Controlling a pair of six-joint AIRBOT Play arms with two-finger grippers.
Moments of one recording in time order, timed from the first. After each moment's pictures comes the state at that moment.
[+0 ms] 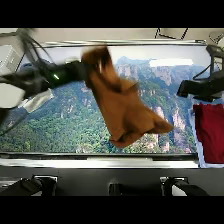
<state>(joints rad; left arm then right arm) -0.49 -1.14 1.39 1.24 -0.75 -1.79 -0.07 -1.22 1.54 -1.49 1.55 1.64</state>
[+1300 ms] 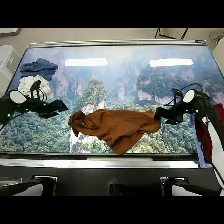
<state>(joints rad) 0.05 -1.33 1.07 1.10 -1.07 -1.59 -0.07 -1.42 1.10 -1.32 1.21 1.64</state>
